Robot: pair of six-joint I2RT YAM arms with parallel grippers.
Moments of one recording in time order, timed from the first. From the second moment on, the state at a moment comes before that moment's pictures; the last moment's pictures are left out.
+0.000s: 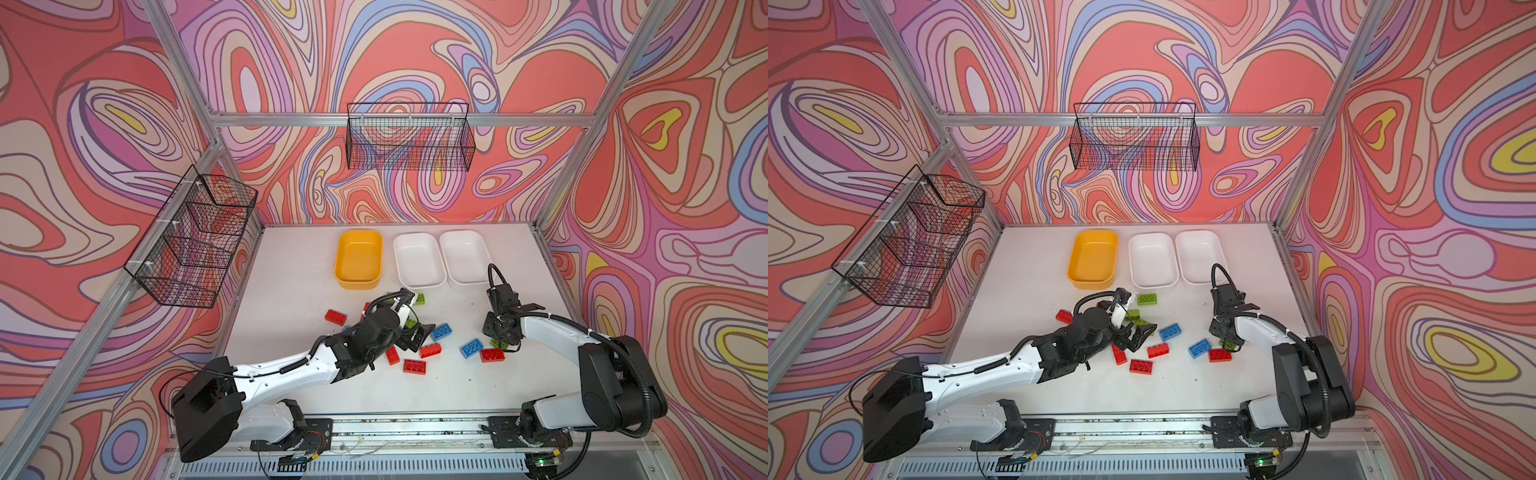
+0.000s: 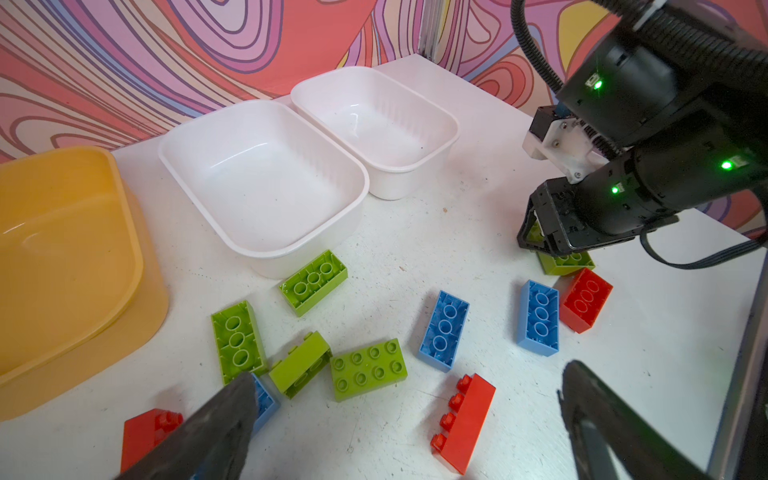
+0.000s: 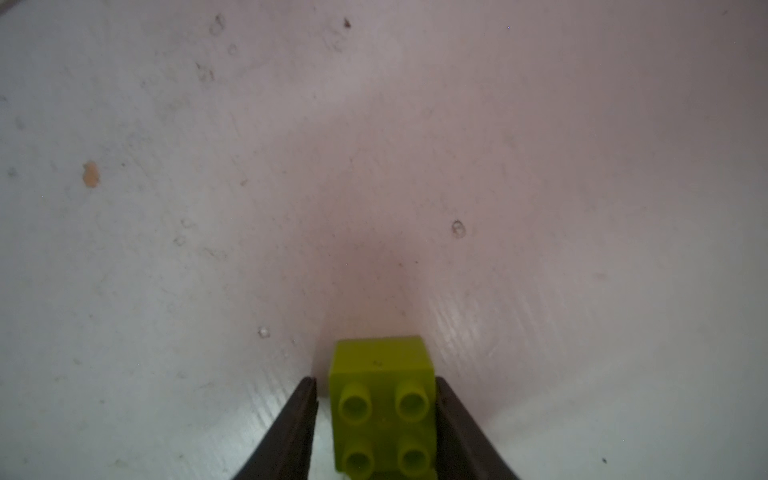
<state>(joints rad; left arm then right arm) -1.00 1.27 0.70 0.13 -0.25 -0.21 0.19 1.44 0.68 -0.52 0.21 0.61</state>
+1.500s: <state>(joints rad) -0.97 1.26 0.74 0.06 -0.42 -0.21 0.19 2.35 1.87 -0.52 0.12 0.45</state>
